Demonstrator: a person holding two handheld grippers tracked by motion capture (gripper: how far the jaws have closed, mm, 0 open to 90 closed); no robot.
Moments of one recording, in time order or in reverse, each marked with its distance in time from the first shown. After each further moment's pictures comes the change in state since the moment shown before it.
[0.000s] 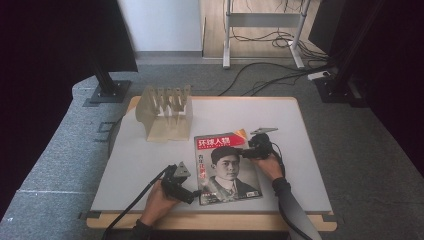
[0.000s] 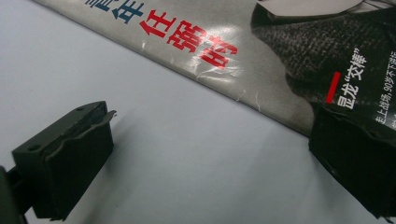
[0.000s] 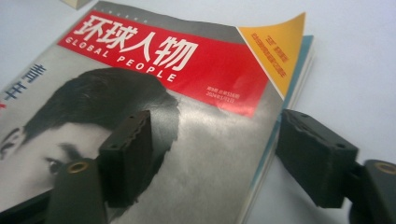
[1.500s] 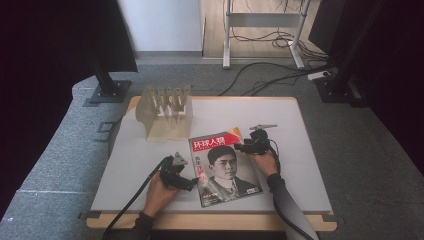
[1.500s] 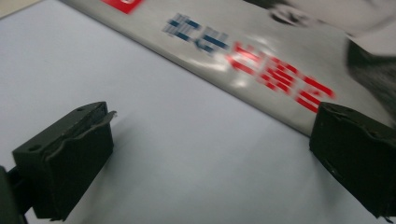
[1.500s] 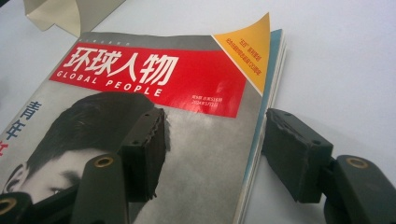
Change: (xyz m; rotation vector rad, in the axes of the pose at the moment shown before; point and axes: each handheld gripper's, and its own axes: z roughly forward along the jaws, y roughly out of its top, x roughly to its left) left arm 0.034 0.013 0.010 -0.004 0.111 -0.128; right arm -0.004 0.011 0.012 -0.016 0.035 0.094
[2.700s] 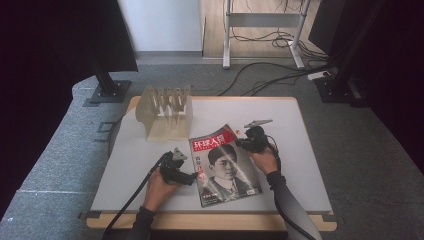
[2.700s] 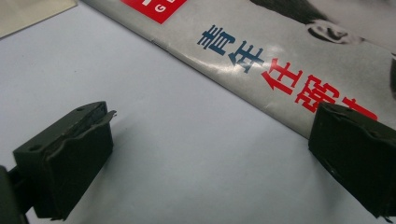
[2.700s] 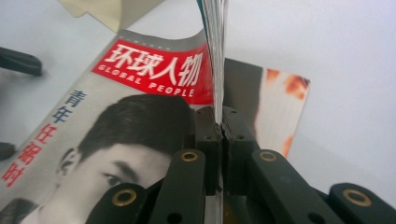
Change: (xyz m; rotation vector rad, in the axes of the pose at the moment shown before) left arm 0.005 0.003 0.003 0.001 0.023 -0.027; right arm 0.036 0.025 -0.025 0.052 -0.020 -0.164
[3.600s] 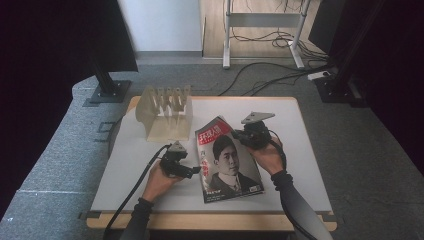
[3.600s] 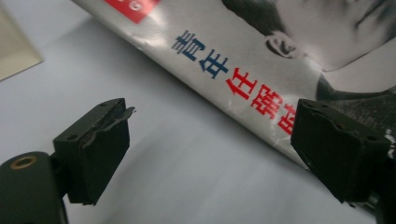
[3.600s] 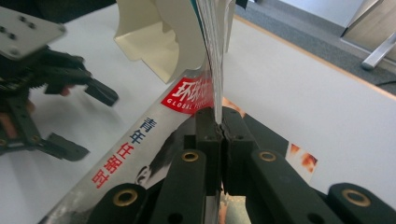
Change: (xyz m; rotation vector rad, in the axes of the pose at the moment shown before) left arm 0.010 0.028 -0.008 -0.072 -0.223 0.010; right arm 0.053 0.040 -0.070 -0.128 -0.023 -0.193
